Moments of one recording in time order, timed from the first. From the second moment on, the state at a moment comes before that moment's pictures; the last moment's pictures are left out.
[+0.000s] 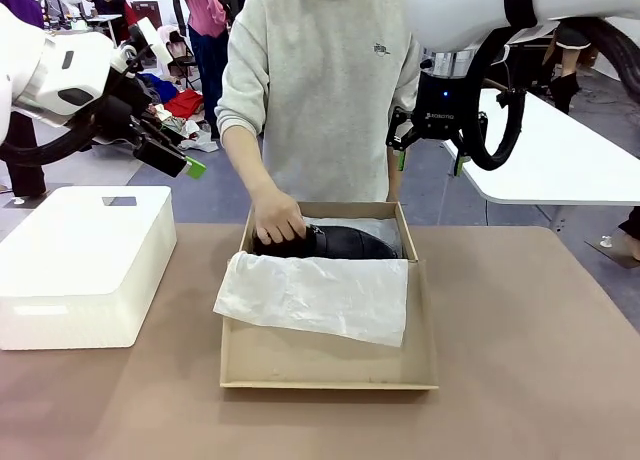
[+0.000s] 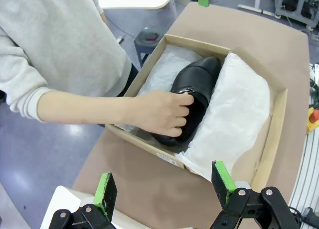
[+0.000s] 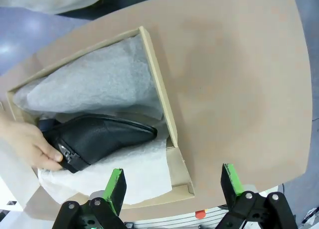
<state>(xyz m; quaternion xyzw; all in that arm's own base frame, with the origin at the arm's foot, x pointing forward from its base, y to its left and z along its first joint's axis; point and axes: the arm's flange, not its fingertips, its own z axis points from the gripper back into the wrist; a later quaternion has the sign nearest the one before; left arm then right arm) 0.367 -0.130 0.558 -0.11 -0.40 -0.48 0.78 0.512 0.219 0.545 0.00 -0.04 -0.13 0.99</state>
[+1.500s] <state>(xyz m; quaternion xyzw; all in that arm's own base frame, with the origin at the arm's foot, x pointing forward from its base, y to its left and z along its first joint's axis) 0.367 -0.130 0.558 -0.11 -0.40 -0.48 0.78 0.500 0.061 0.563 0.09 -0.07 0.44 0.89</state>
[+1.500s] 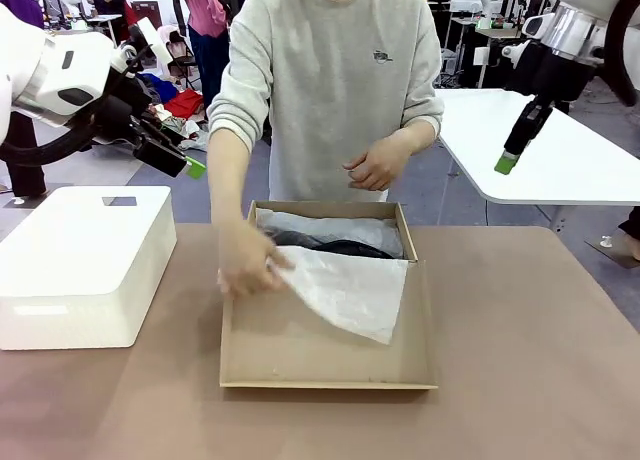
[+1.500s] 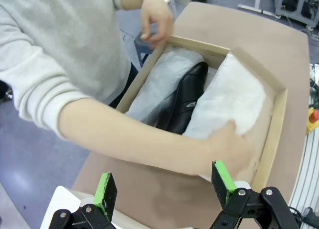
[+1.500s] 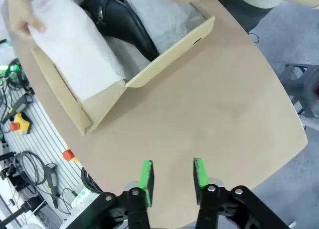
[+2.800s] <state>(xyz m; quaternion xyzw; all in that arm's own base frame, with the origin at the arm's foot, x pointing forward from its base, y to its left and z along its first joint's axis) 0.367 -0.130 0.558 -0.11 -0.40 -0.48 0.78 0.497 0.066 0.554 0.10 -0.06 0.45 0.89</state>
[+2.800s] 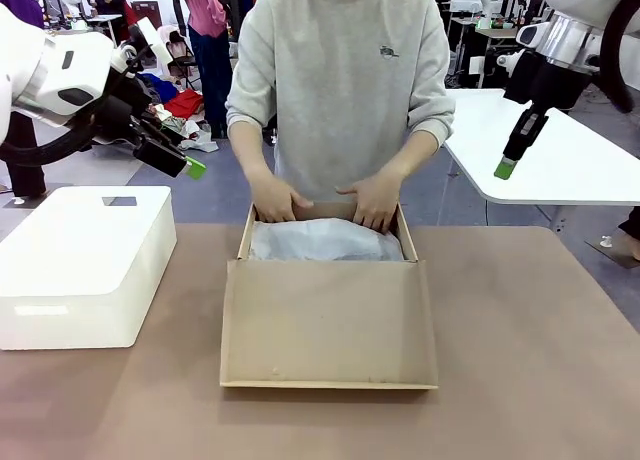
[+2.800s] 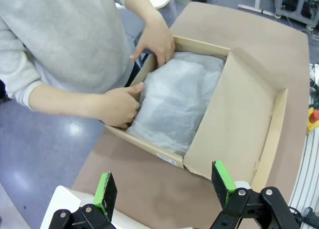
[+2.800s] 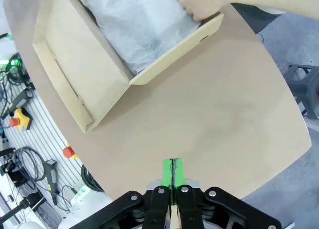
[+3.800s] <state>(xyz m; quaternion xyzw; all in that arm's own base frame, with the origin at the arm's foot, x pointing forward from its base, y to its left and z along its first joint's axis) 0.367 -0.130 0.558 -0.11 -0.40 -0.48 0.78 0.462 0.028 0.498 0.20 -0.14 0.55 0.80</state>
